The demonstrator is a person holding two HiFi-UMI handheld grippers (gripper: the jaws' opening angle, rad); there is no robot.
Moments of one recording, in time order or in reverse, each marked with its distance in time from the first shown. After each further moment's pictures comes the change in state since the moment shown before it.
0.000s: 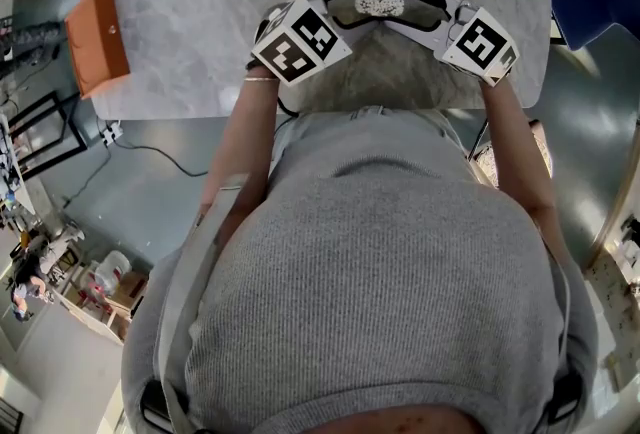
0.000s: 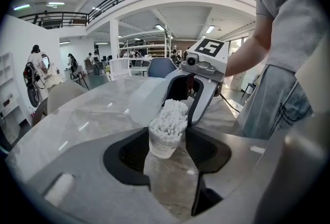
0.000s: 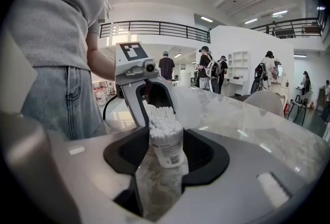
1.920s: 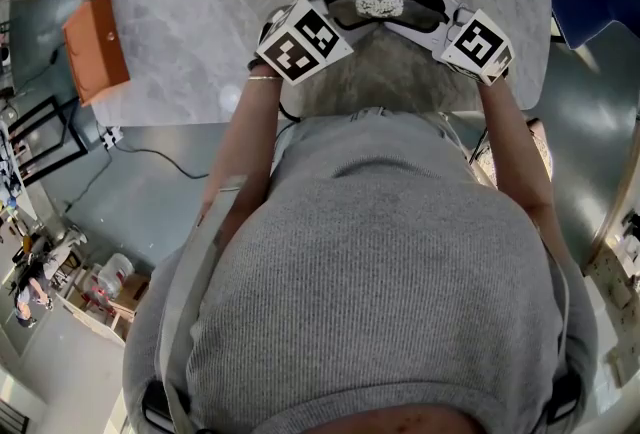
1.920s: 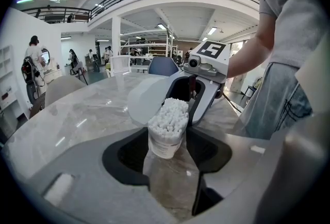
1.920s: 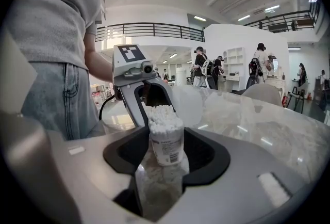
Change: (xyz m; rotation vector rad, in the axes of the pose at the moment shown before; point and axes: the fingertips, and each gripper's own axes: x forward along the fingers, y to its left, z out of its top) left arm 0.012 0.005 -0.012 -0.040 -0.001 -0.019; right arm 0.006 -0.008 -0.019 0.052 -0.019 -0.016
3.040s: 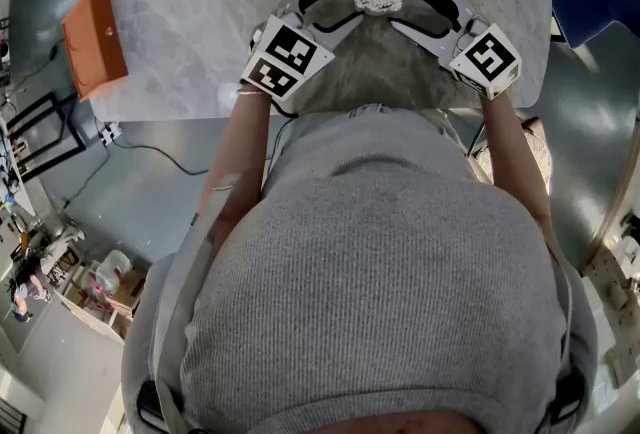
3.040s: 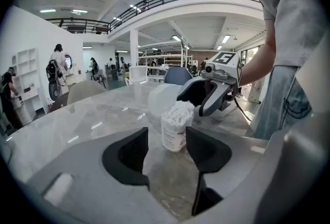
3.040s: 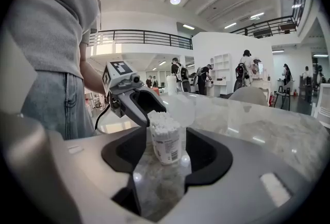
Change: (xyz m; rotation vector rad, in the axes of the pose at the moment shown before) left arm -0.035 0.013 -0.003 -0.067 -0.122 0.188; right arm -0.023 -0.001 0.008 0.047 -0.093 -0.119
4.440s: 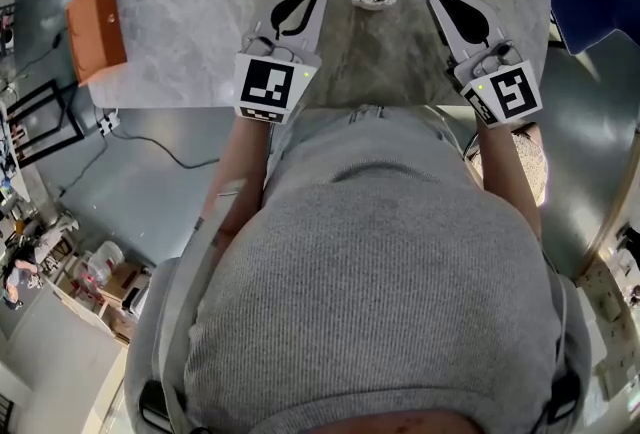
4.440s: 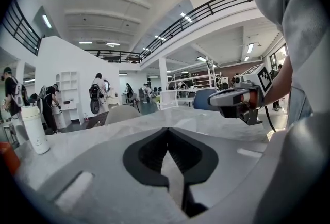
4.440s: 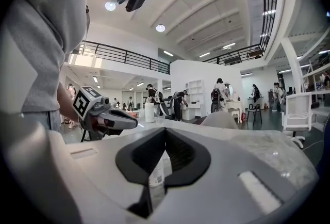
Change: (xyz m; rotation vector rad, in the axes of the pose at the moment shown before) left arm -0.069 0.019 0.048 -0.054 -0.289 0.392; right arm -0.067 -0.018 0.063 0.039 -0.262 -0.316
